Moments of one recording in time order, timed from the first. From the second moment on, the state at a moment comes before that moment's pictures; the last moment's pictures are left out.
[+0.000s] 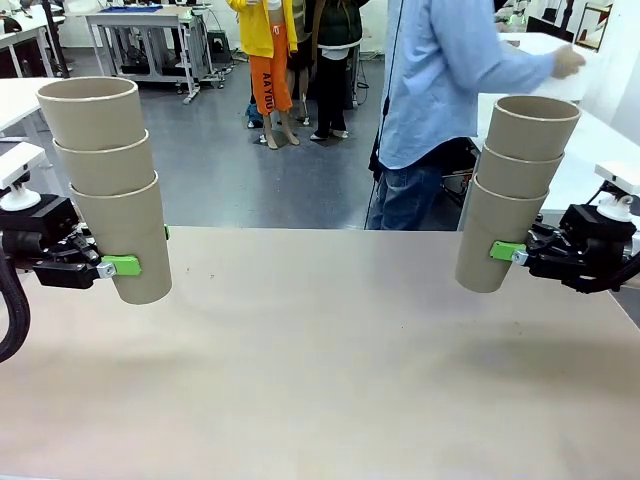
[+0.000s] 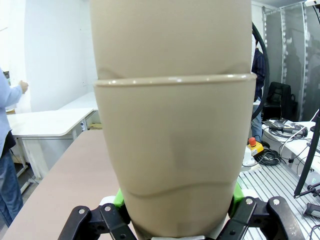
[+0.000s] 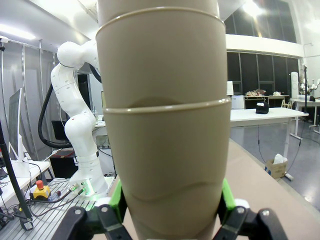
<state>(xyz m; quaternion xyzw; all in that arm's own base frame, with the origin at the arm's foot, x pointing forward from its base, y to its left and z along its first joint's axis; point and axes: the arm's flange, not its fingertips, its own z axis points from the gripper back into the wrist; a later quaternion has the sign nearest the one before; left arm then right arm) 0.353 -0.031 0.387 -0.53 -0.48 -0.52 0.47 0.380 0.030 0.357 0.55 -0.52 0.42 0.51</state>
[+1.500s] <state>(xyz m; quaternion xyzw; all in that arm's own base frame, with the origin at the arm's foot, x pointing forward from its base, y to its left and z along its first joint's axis) 0.353 -0.031 0.387 -0.53 -0.48 -0.52 0.47 0.380 0.030 0.357 0.55 -0.52 0.42 0.51</state>
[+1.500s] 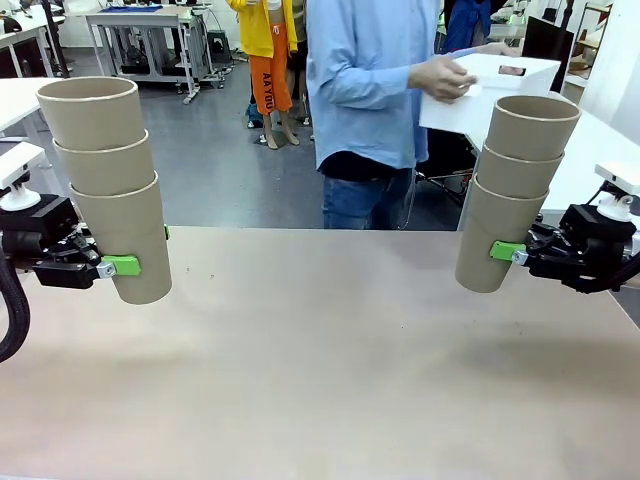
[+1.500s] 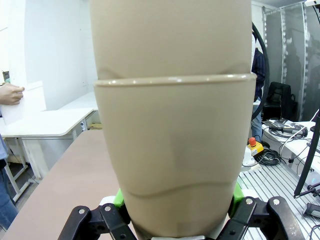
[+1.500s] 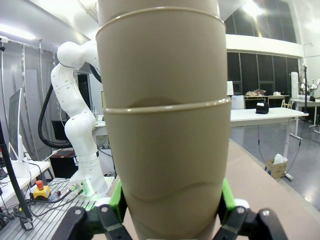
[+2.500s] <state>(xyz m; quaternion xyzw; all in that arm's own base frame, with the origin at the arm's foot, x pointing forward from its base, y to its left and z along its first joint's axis) 0.353 -0.031 0.387 -0.53 -0.48 -0.52 0.47 0.380 0.030 0.357 0.55 -0.52 0.42 0.51</state>
